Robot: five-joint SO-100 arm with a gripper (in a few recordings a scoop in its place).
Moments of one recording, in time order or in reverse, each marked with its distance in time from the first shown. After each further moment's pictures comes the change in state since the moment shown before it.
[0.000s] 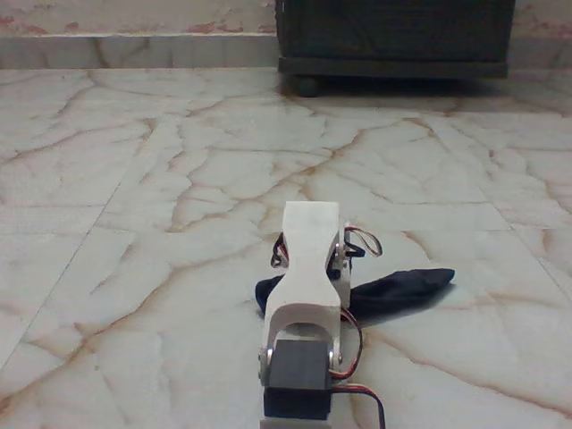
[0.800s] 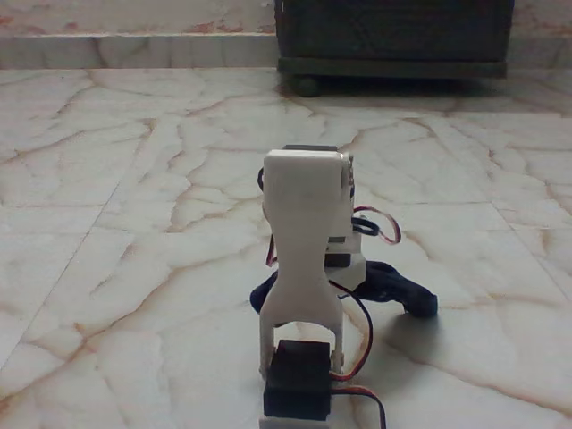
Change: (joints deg) arm 1.8 65.0 86.6 -42.4 -22.5
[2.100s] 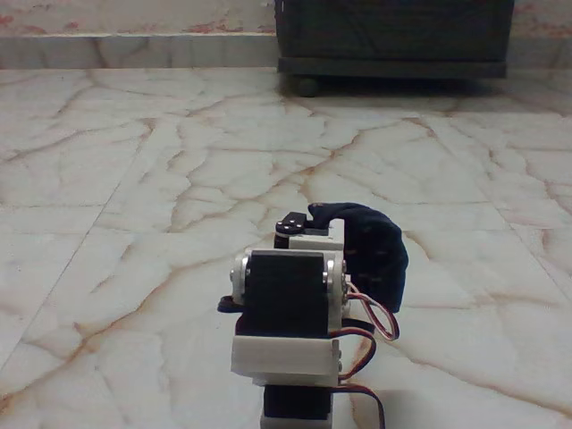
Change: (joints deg) arm -2.5 51.5 50.8 -44.6 -57.8
